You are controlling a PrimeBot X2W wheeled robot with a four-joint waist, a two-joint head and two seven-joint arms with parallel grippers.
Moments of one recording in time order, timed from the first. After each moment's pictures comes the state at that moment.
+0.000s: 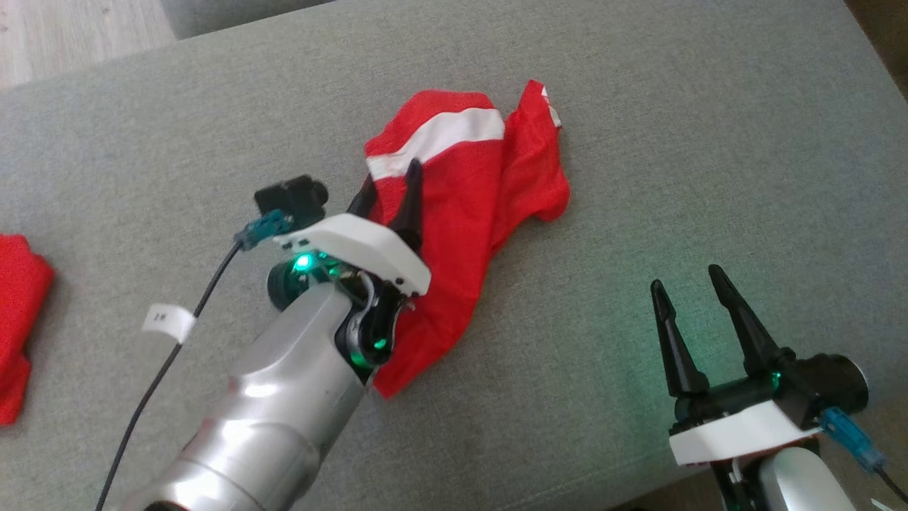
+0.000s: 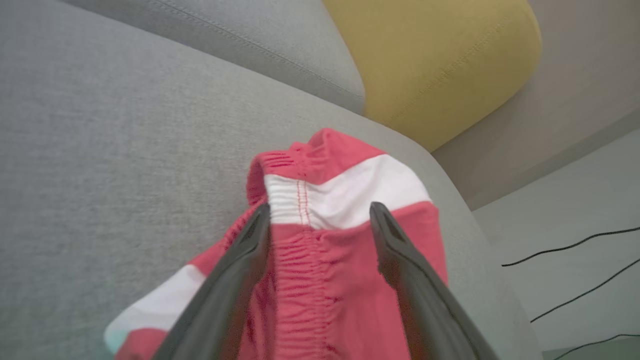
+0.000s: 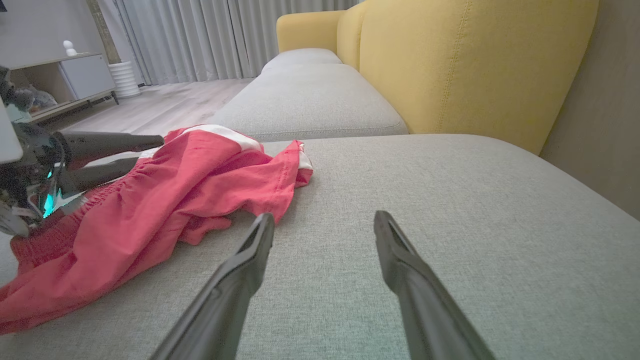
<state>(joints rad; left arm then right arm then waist) -0.72 0.04 -0.76 0.72 -1.15 0.06 -0.09 0.00 -0.12 0.16 0.11 0.13 0.13 -0.26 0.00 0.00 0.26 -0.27</state>
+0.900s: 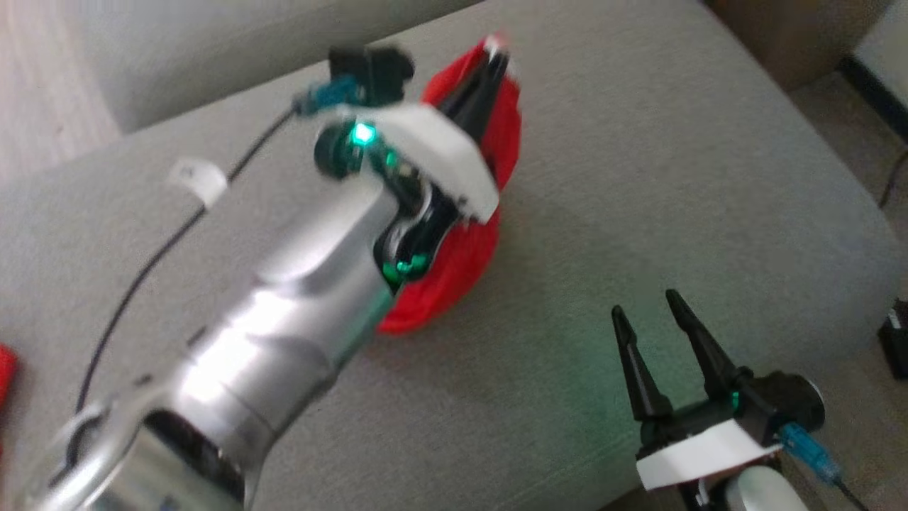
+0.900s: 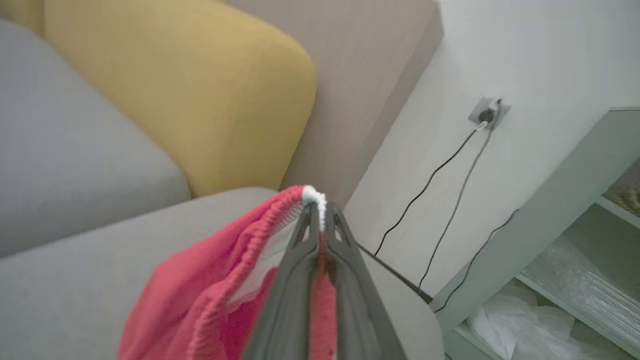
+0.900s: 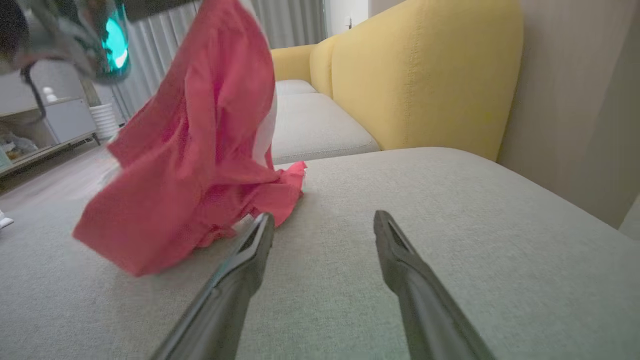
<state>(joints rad) -1.01 0.04 -0.95 0.63 -1.14 -0.02 0.01 0.02 -0.08 0.23 0.14 0.13 0.13 -0.26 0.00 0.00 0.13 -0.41</state>
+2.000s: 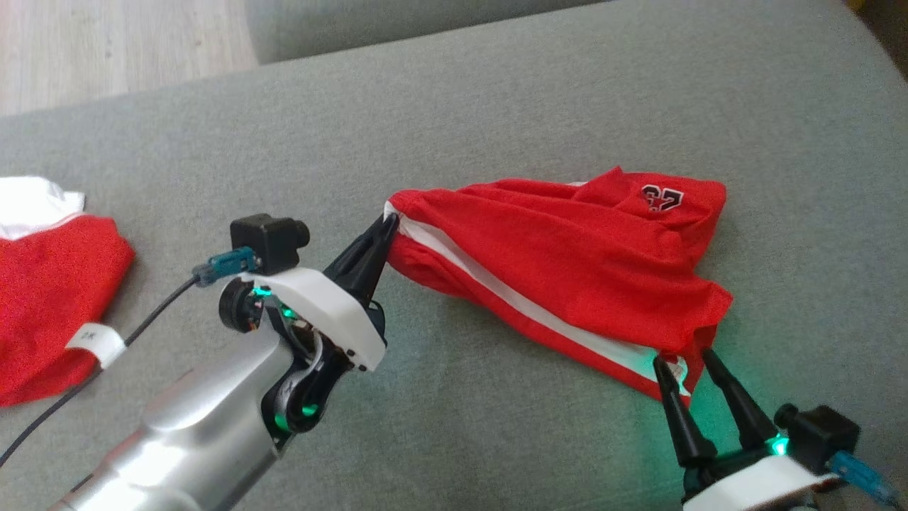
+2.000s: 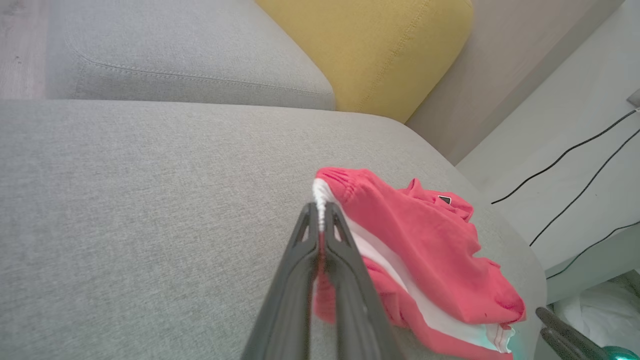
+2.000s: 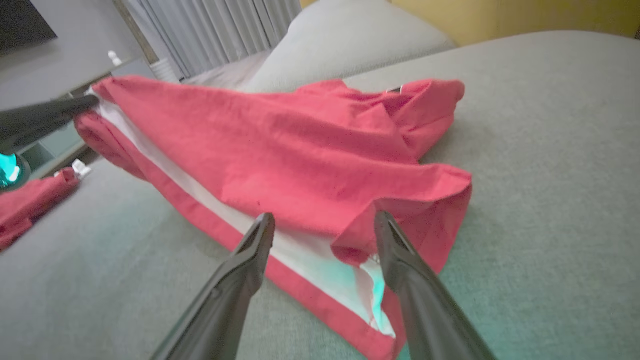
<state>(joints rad) -0.65 0.40 -1.02 0.28 -1.17 0.05 -0.03 0.09 -0.23 0.29 0.21 0.45 0.13 -0.26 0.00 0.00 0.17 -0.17</state>
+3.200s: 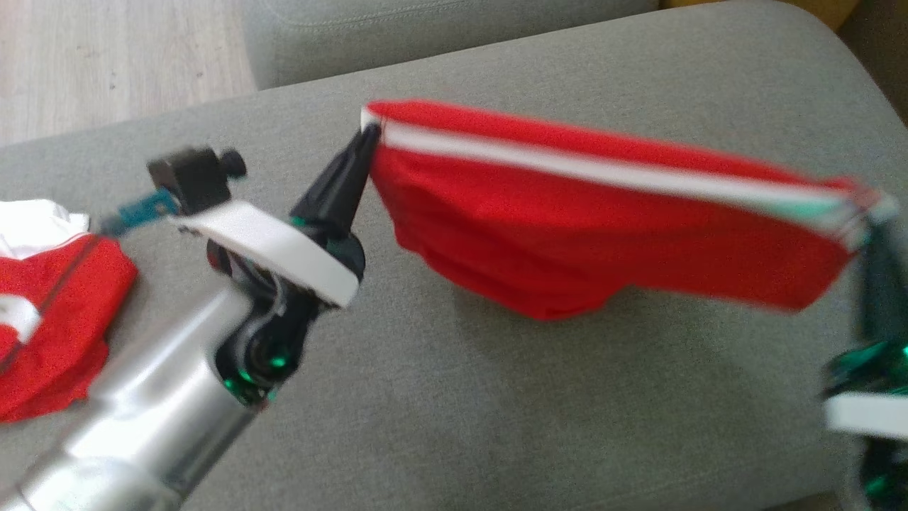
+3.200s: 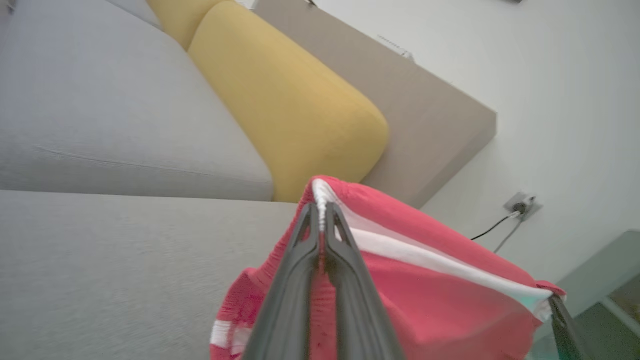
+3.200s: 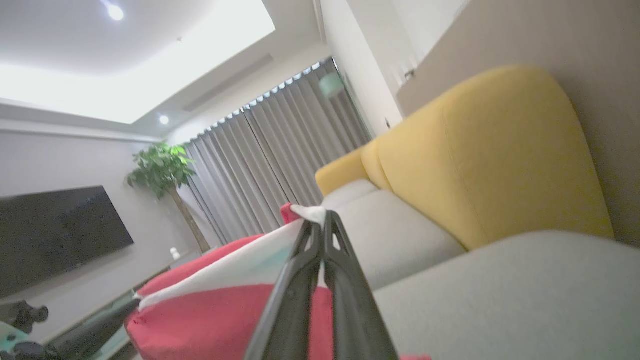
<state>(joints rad) -0.67 0.44 -0.86 0.08 -1.34 0.02 -0.04 0.08 -0.32 0.08 -0.23 0.80 0.13 -0.26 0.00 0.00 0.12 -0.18</state>
